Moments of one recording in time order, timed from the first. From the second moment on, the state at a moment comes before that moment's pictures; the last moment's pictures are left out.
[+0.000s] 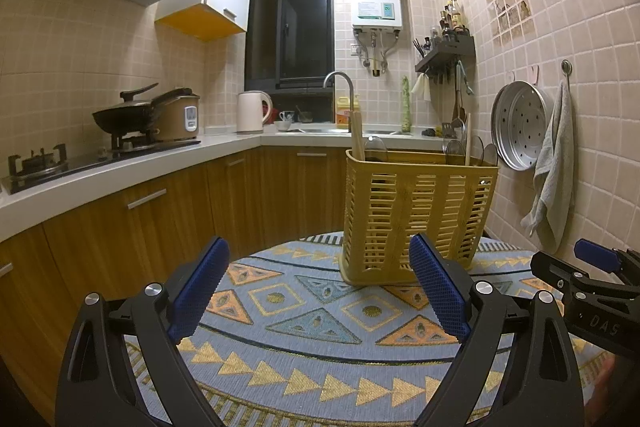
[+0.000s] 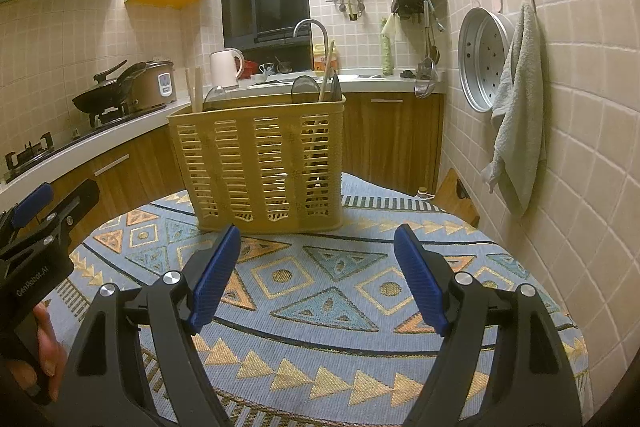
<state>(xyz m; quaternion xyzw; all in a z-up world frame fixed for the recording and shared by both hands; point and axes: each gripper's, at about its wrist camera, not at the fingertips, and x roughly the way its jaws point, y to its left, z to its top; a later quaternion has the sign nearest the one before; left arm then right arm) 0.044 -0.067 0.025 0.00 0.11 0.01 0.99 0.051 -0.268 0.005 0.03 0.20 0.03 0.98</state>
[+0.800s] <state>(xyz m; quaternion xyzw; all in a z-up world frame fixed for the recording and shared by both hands) 0.045 -0.065 0.024 0.01 0.11 0.00 0.99 0.049 -0.269 0.005 0.03 0.19 0.03 0.98</state>
